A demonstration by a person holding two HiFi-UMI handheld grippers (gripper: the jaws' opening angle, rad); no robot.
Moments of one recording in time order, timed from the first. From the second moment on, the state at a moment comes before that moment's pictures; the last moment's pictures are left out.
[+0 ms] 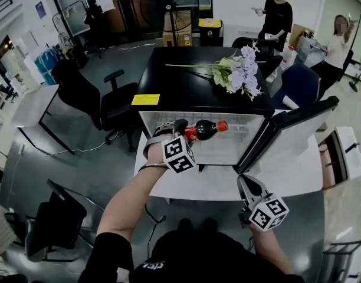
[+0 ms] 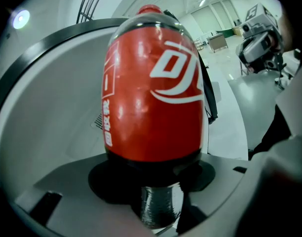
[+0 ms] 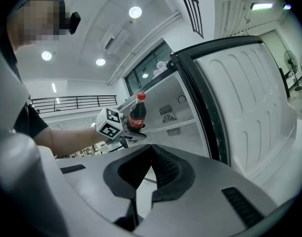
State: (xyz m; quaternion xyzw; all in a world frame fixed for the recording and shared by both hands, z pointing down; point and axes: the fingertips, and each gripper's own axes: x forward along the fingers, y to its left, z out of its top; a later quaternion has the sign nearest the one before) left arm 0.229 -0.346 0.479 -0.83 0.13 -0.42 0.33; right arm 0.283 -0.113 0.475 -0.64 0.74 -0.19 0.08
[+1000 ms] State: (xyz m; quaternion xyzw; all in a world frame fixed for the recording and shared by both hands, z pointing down) left arm 0.243 -0.352 0.488 -0.75 0.07 -0.49 0.44; right arm 0.295 -0.115 0.483 -0.64 0.73 -0.21 0.09
